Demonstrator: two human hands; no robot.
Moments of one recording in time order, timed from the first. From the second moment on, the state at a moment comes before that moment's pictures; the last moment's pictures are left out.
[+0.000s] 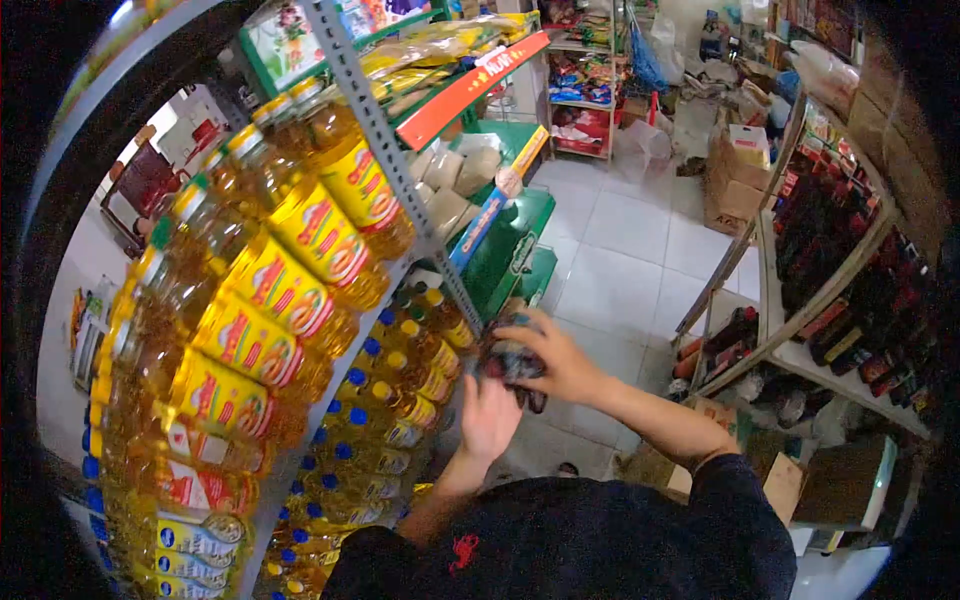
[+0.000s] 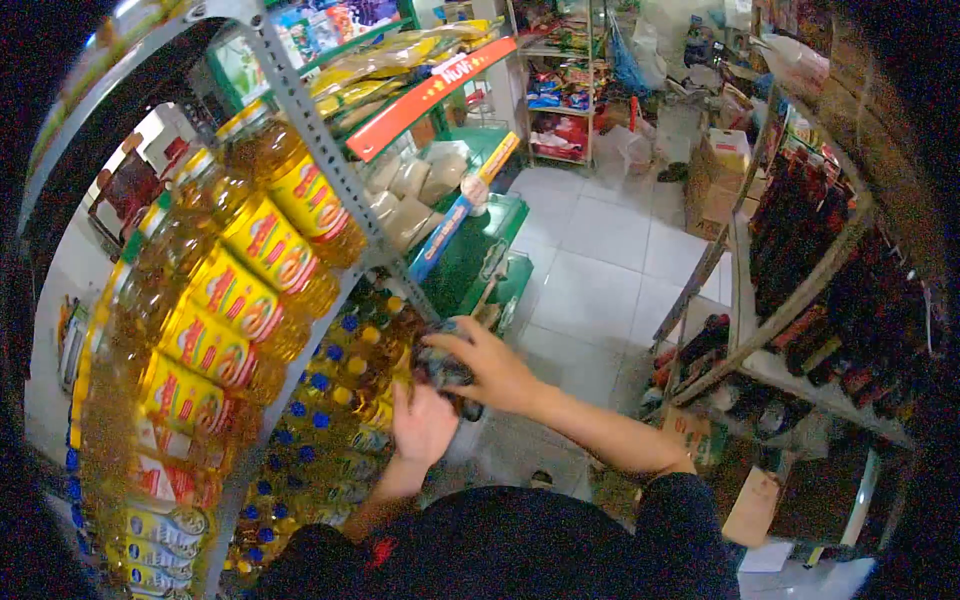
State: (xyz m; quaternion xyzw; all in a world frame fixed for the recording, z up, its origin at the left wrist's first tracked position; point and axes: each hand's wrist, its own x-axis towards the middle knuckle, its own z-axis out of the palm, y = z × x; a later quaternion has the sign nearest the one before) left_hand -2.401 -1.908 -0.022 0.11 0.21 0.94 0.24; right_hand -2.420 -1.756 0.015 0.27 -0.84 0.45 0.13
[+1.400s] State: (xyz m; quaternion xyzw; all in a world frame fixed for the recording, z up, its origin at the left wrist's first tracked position) left_hand -2.725 -1.803 0.030 -0.13 0.81 0.10 -0.57; right_hand -2.841 -1.722 0.117 0.62 -0.58 0.41 0.32
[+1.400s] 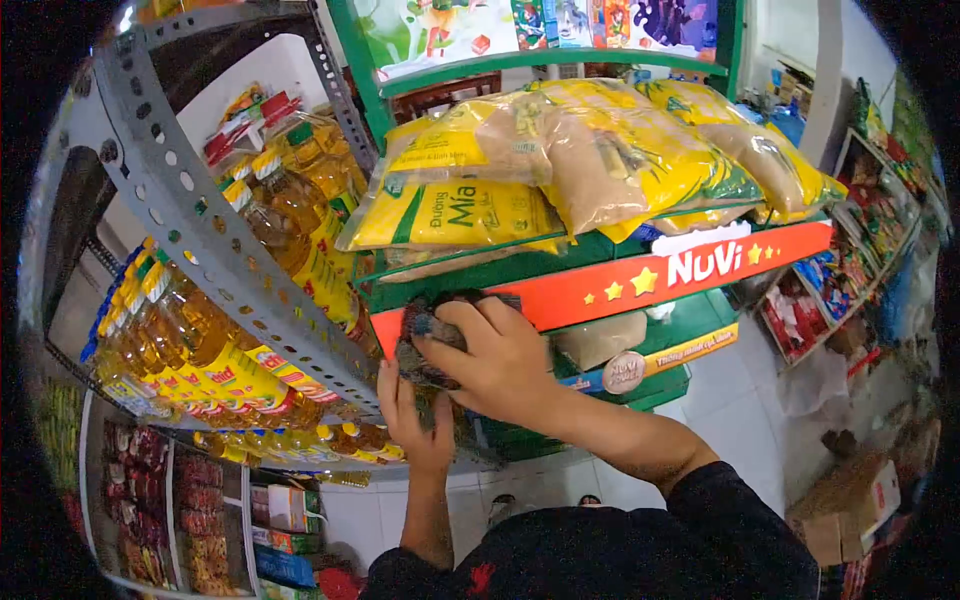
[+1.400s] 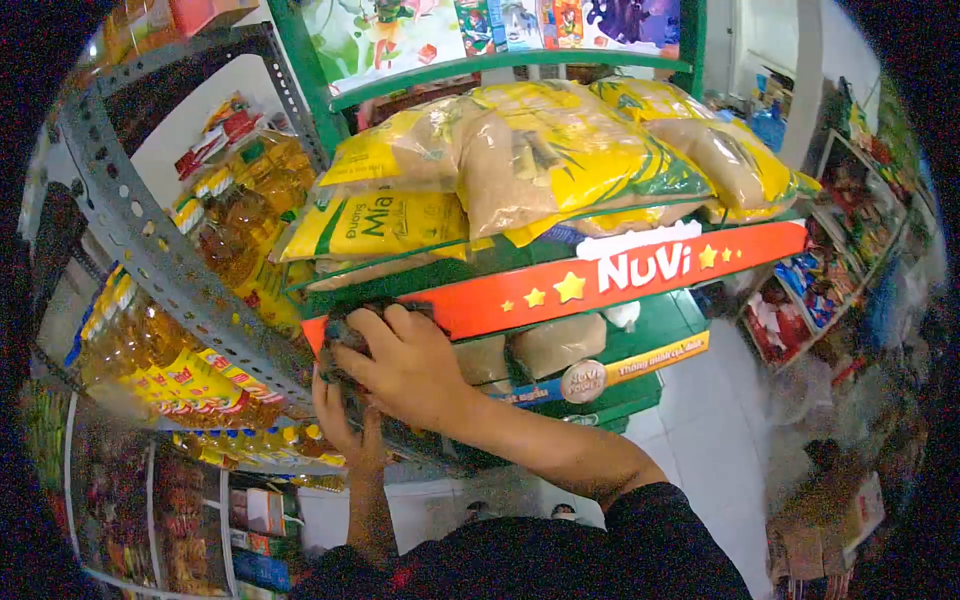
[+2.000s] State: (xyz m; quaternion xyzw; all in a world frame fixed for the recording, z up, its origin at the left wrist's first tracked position) left_hand -2.723 -1.819 0.027 -0.13 0.78 0.05 -0.60; right_hand -2.854 -1.728 0.137 0.62 -0.56 0.45 0.32
